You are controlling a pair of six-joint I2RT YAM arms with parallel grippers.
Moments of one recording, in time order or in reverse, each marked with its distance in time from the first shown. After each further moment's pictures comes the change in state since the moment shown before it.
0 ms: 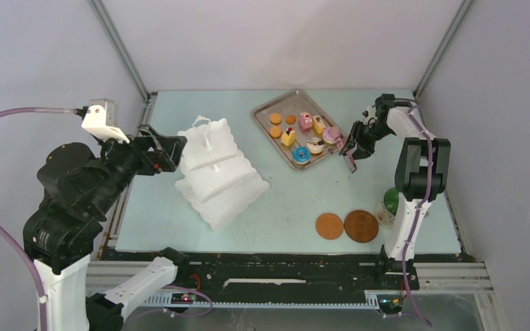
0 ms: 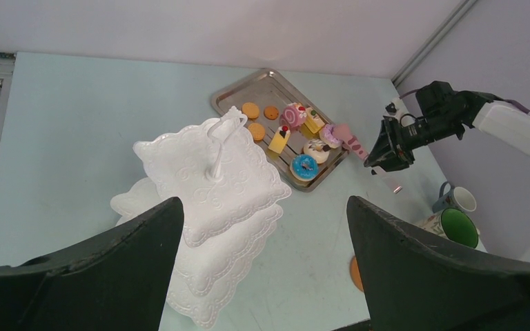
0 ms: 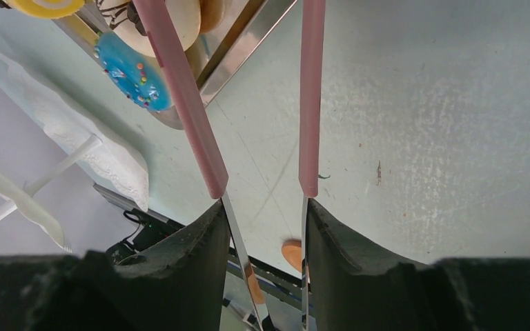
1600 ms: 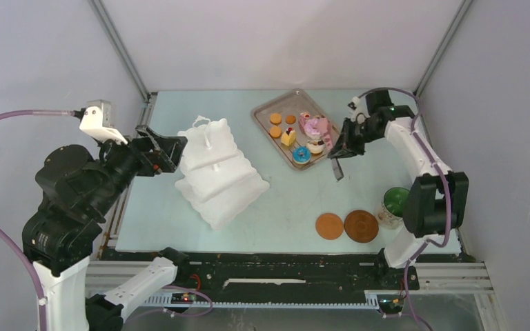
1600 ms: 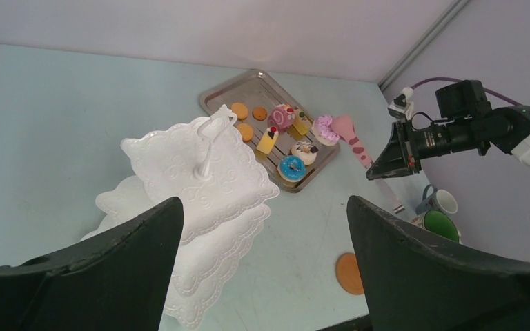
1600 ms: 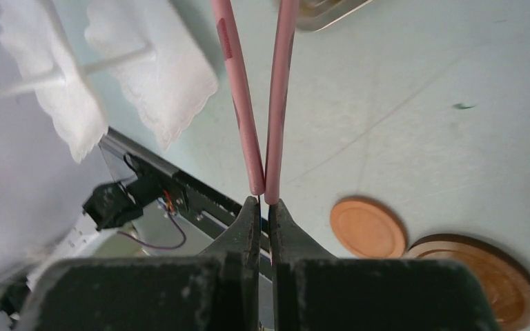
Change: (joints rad) left arm 0.000 -0.005 -0.002 0.007 0.013 -0.039; right arm 0.115 -0.353 -0.184 0.047 -0.092 -0.008
